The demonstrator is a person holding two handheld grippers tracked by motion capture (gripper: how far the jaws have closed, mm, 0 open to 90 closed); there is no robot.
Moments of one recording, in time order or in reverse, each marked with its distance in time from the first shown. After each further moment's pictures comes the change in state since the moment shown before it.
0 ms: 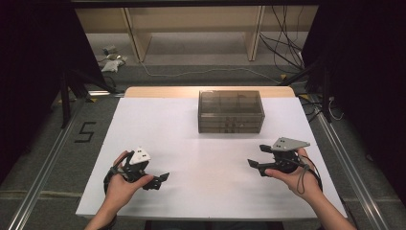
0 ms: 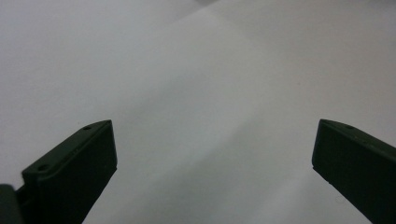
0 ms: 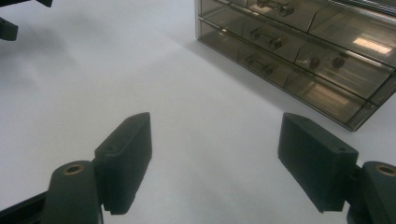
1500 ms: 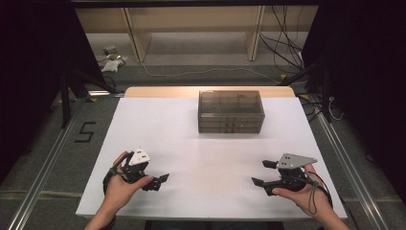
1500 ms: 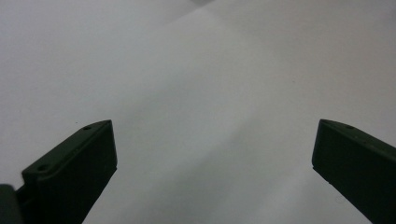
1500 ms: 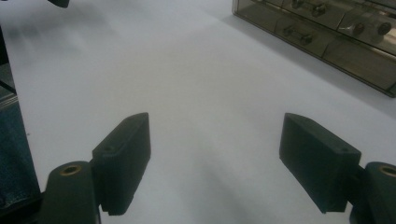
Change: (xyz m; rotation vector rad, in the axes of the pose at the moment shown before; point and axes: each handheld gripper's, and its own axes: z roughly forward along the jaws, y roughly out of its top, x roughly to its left) left arm -0.001 -0.001 -0.002 0.001 -0.007 0.006; right arm 0.024 -0.027 -0.023 0.033 0.077 -0.024
